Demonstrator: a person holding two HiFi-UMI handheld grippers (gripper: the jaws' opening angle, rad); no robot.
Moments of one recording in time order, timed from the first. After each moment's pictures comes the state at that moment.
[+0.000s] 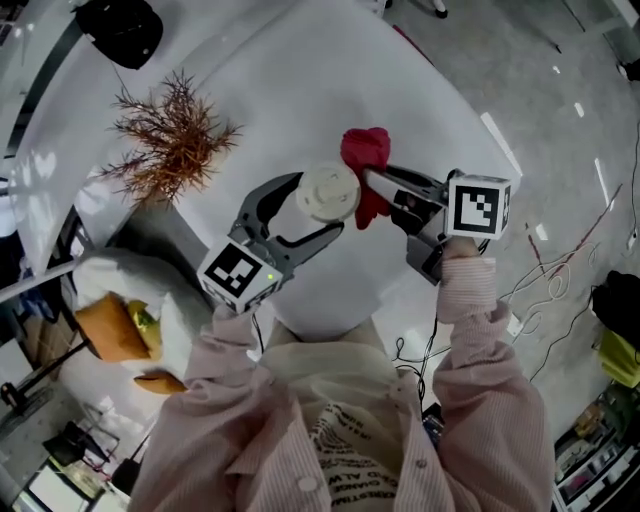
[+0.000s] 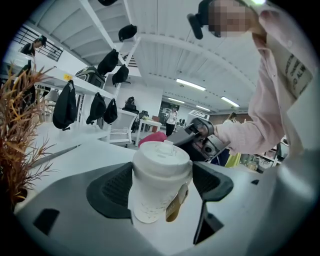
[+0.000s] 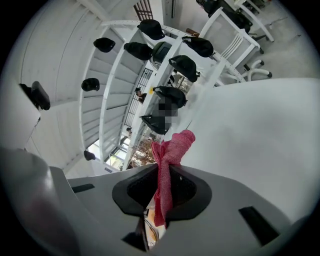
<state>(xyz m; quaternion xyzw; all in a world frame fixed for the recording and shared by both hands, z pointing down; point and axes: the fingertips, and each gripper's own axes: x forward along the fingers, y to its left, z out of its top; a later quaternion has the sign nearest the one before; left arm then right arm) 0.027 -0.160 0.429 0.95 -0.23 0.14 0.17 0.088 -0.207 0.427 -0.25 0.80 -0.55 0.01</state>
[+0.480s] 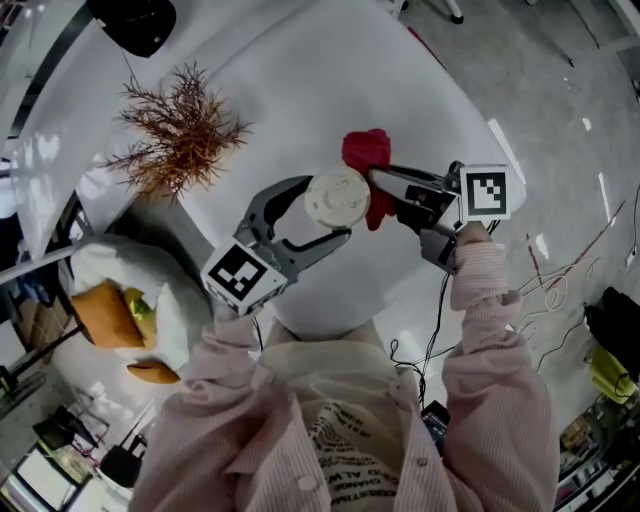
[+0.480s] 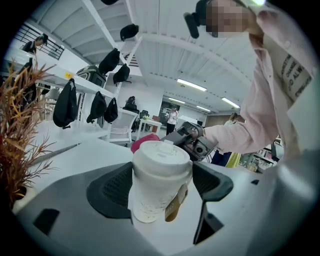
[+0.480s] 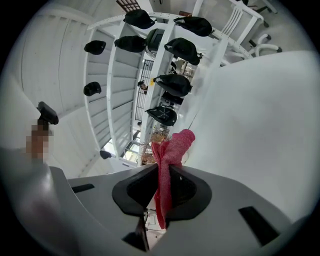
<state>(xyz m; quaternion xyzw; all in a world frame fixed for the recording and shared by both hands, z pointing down) 0.026 -0.160 0.429 0.94 -0.23 0.14 0.19 0.078 -0.216 0.440 -0.15 0.79 -0.60 0.01</state>
